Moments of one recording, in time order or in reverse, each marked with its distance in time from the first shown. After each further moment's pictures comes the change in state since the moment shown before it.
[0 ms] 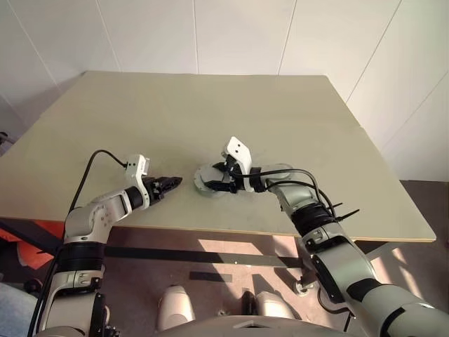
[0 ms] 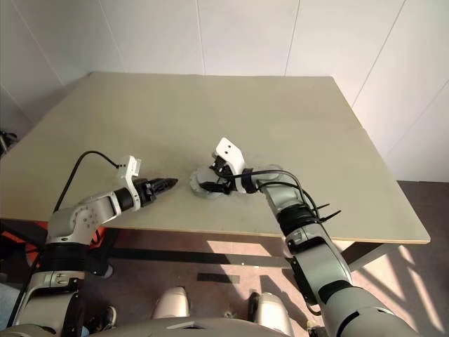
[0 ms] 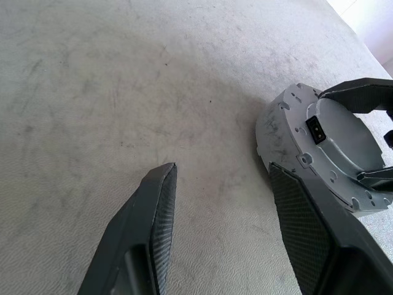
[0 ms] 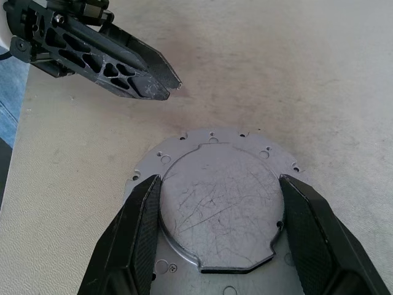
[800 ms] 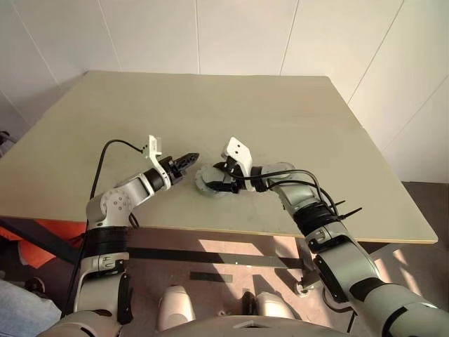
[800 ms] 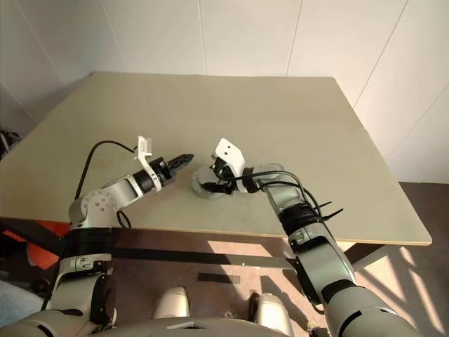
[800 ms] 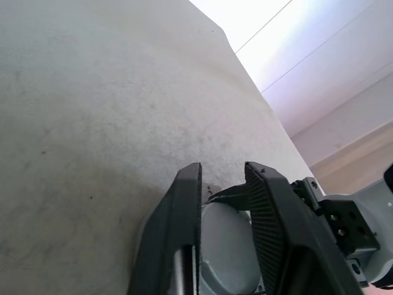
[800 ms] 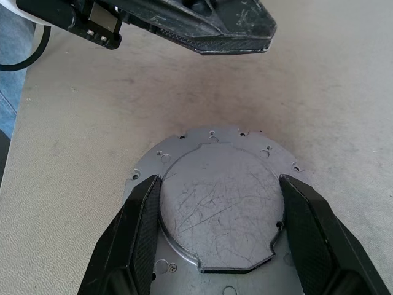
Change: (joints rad) left arm -0.144 -0.197 0.107 -0.006 -0.173 0.098 0.122; right arm 0.003 -0.021 0.024 -0.019 0.000 -0.013 0.000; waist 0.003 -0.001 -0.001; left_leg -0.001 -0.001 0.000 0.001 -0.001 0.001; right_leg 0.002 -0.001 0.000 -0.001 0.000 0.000
